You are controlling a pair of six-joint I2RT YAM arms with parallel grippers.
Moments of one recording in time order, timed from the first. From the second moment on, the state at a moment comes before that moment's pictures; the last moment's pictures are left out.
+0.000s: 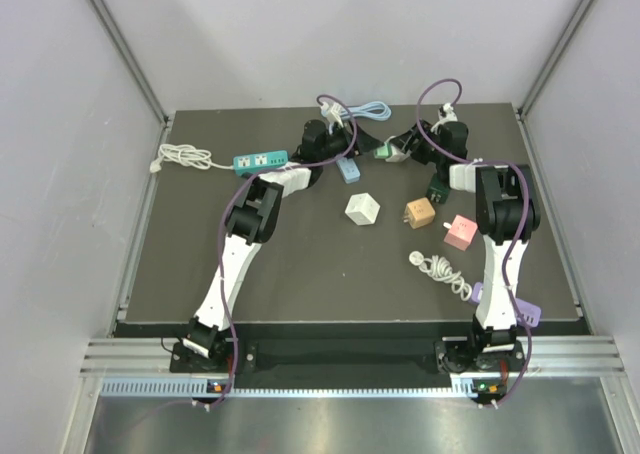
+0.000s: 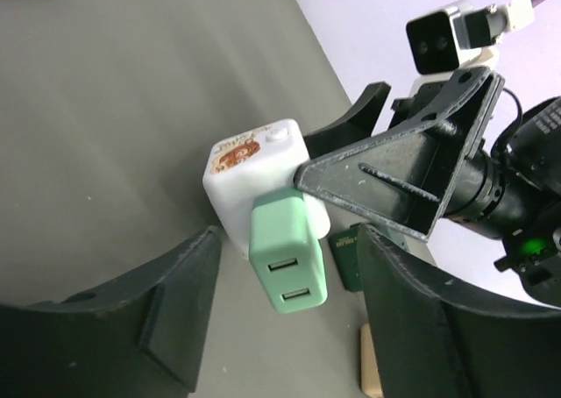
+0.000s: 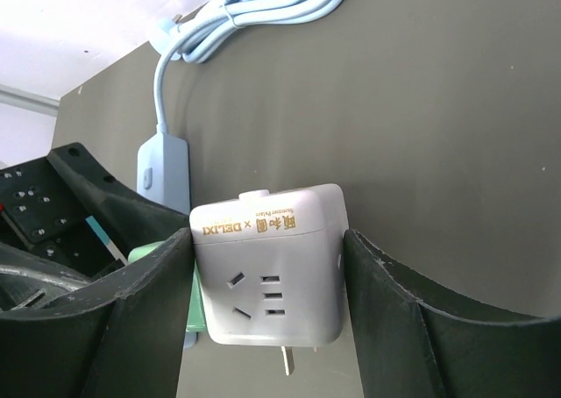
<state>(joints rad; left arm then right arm) -0.43 2.68 2.04 0.62 0.65 -0.89 0.08 2.22 1.37 0.52 -0.42 0.66</state>
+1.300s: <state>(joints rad) -0.44 2.68 2.07 0.49 0.64 -0.80 0.08 2.22 1.37 0.57 -0.45 0.68</state>
